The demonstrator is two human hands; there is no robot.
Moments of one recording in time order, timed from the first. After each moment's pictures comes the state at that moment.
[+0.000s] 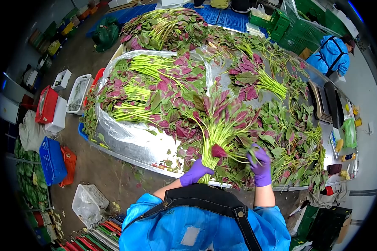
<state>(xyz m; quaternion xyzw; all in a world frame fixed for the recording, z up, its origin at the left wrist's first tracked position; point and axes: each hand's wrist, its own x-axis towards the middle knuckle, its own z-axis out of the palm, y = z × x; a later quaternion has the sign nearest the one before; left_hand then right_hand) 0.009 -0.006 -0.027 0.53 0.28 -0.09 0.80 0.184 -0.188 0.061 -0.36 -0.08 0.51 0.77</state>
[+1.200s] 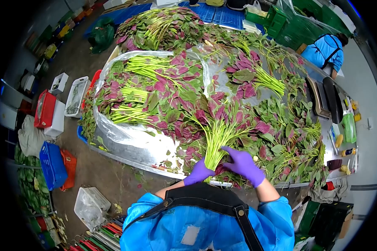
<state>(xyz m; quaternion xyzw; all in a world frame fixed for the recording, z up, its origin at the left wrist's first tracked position) 0.008 -0.014 -0.032 0.66 0.24 -0.03 0.71 0.153 -0.137 0.080 -0.80 -0.51 0.26 0.17</state>
